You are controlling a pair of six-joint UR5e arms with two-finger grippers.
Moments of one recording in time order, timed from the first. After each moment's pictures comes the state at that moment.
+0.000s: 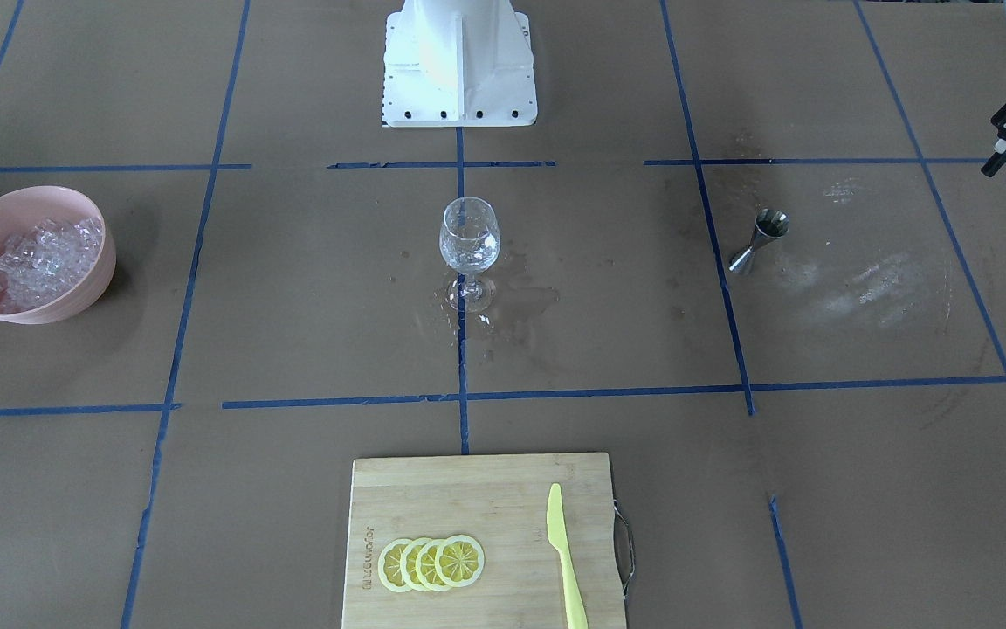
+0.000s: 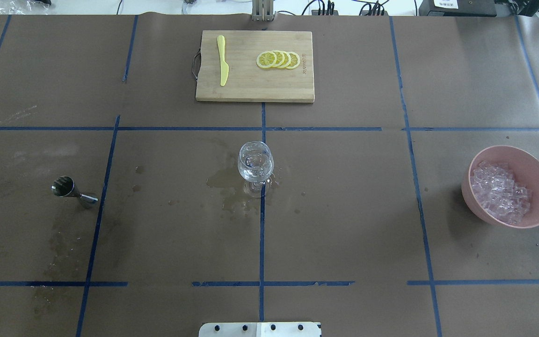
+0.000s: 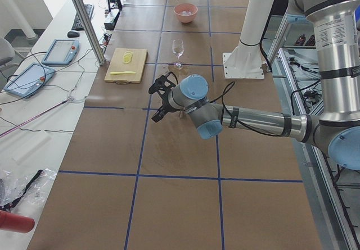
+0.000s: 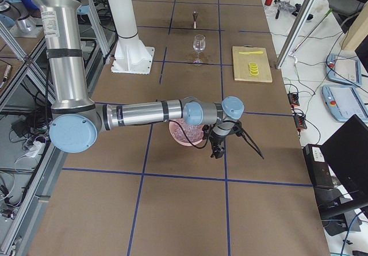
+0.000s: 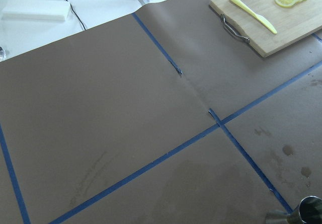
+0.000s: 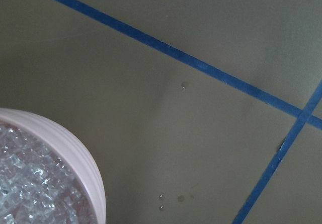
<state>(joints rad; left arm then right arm) -1.36 -1.33 -1.91 -2.56 -2.36 -0.39 1.31 -1.49 1.59 -1.64 2.34 -0.24</state>
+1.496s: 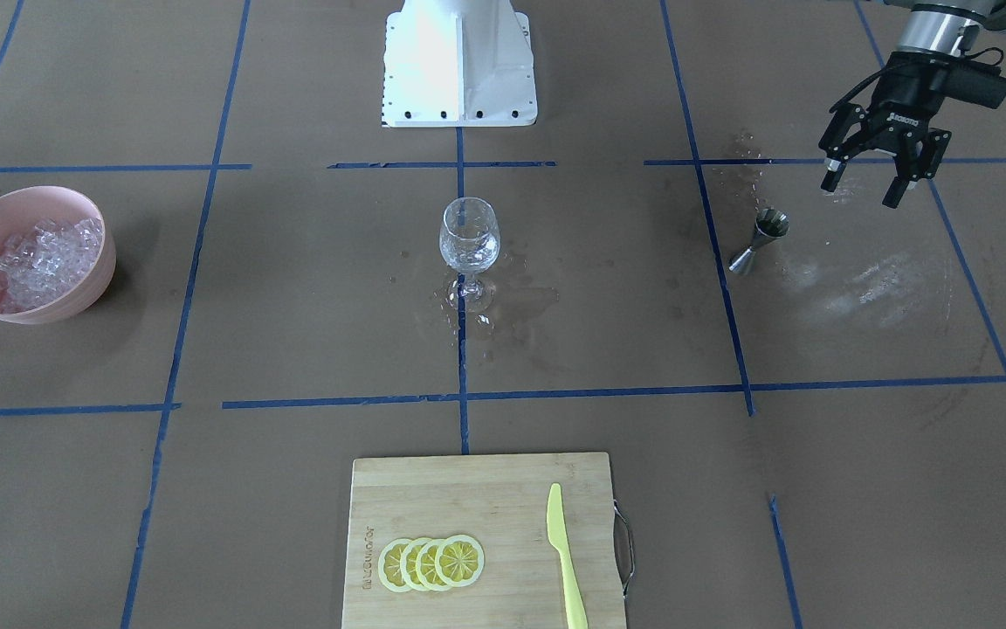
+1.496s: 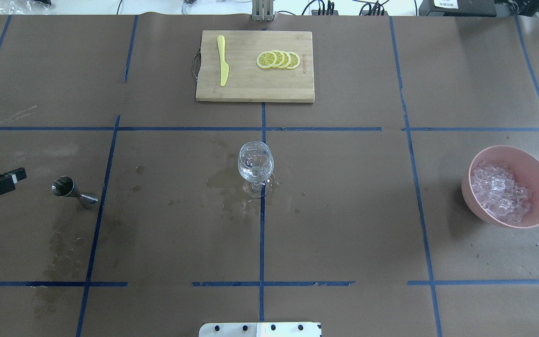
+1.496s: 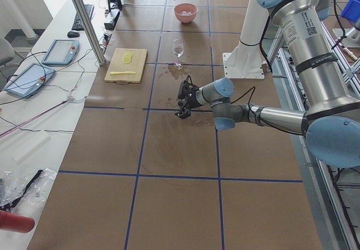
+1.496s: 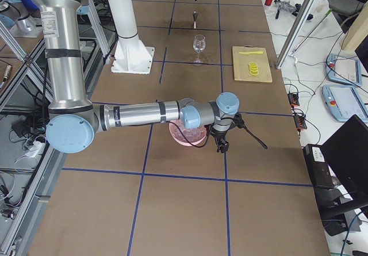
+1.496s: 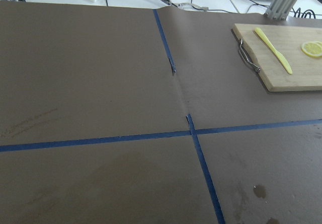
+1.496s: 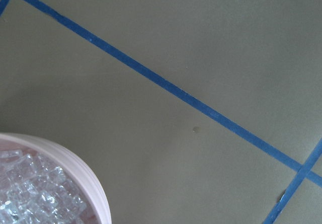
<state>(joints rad) -0.55 -1.13 -2.01 -2.79 -1.35 -1.14 1.30 -1.50 1.60 -1.46 2.34 -0.21</state>
